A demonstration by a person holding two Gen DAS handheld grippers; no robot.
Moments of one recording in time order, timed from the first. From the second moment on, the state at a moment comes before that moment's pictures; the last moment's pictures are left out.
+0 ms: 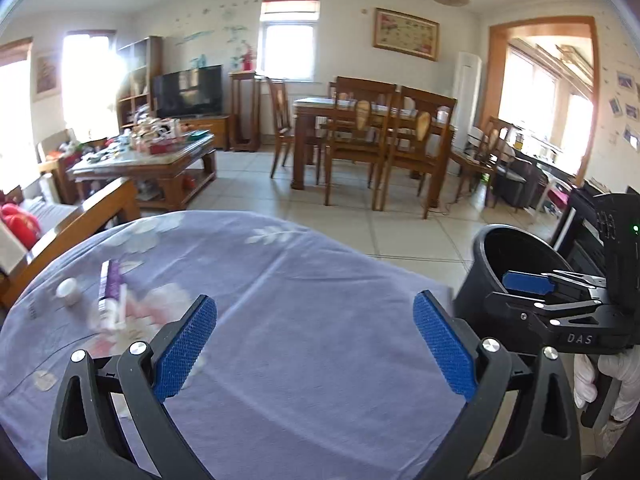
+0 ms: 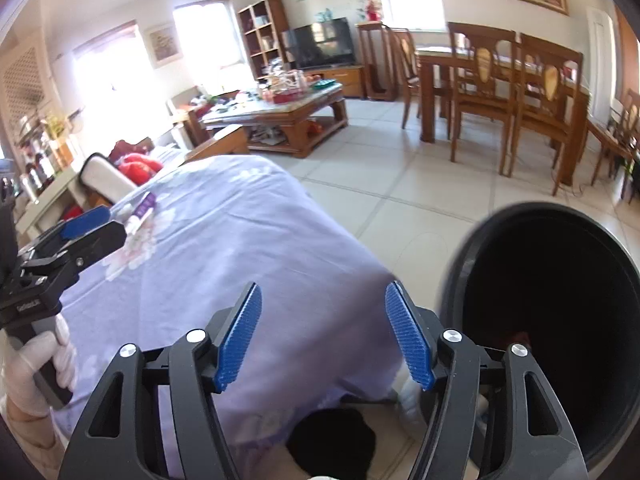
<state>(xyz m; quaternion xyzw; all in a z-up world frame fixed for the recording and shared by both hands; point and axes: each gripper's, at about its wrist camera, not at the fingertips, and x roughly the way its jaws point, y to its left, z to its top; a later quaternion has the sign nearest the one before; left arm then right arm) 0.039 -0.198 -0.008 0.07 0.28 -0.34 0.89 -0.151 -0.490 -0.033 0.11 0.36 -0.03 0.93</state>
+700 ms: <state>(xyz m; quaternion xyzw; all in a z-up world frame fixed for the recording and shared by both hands) 0.133 -0.033 -0.016 -0.01 0.33 -0.26 0.91 -0.034 -0.321 -0.040 0.08 0.38 0.10 0.92</state>
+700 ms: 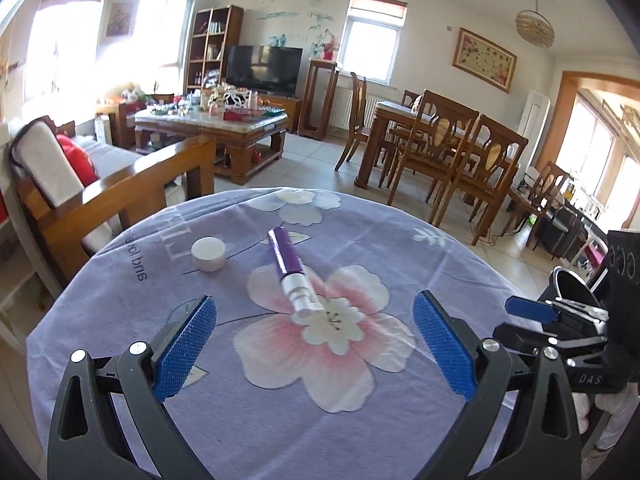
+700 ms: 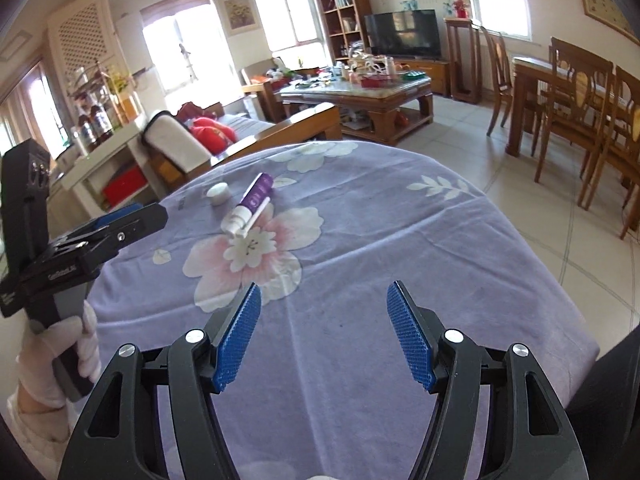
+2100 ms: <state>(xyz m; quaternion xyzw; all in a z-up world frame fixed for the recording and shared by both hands) 0.273 -0.004 -0.069 0.03 0.44 -0.20 0.88 0.141 -0.207 -0.076 -0.02 0.47 0.16 0.87</state>
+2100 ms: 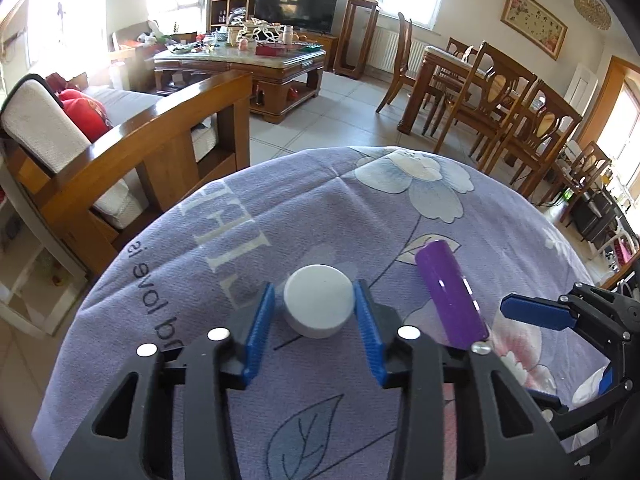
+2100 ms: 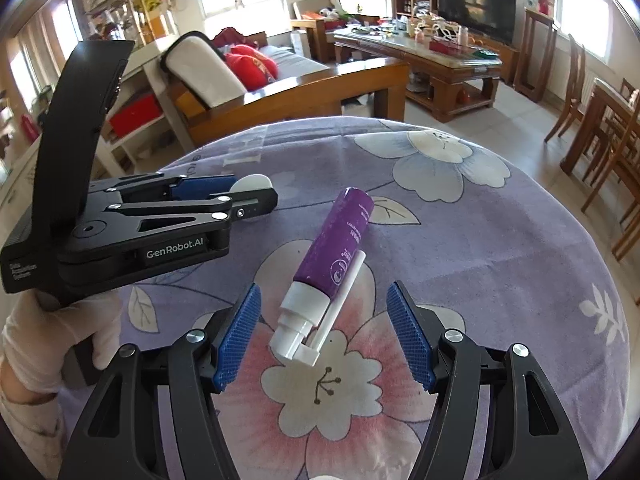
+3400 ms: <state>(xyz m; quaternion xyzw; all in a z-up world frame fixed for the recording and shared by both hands) 0.169 -0.068 0.002 0.05 0.35 -0.29 0.89 0.032 -0.310 -0.025 0.07 0.39 0.16 0.90</state>
